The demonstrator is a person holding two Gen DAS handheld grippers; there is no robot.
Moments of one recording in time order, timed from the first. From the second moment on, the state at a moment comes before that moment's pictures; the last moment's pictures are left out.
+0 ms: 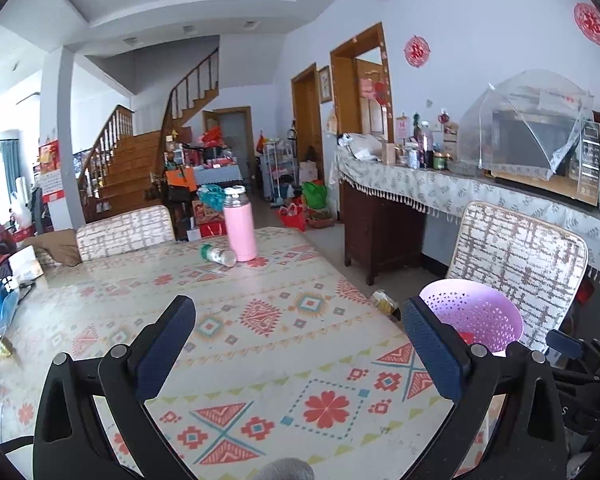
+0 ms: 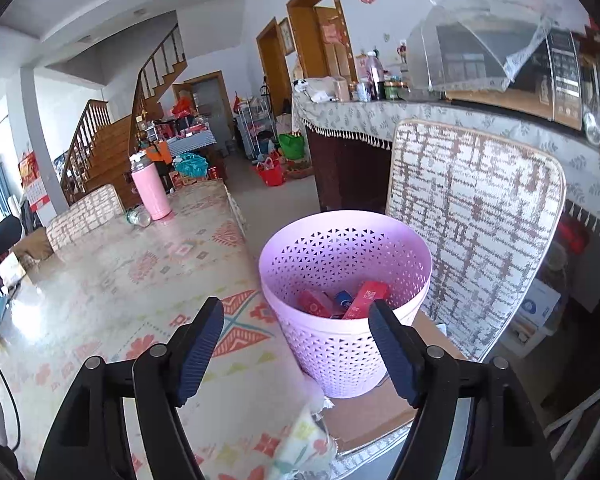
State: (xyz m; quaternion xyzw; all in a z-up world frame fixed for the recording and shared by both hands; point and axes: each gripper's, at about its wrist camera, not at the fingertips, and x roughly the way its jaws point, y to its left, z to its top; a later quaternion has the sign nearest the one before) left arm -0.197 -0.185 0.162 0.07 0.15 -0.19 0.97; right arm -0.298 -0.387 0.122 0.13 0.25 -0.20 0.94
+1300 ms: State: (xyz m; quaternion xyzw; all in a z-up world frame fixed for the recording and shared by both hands) left arm -0.203 -0.214 0.067 0.13 0.32 -0.23 0.91; right arm -0.329 -0.375 0.084 0.11 0.31 -0.26 0.91
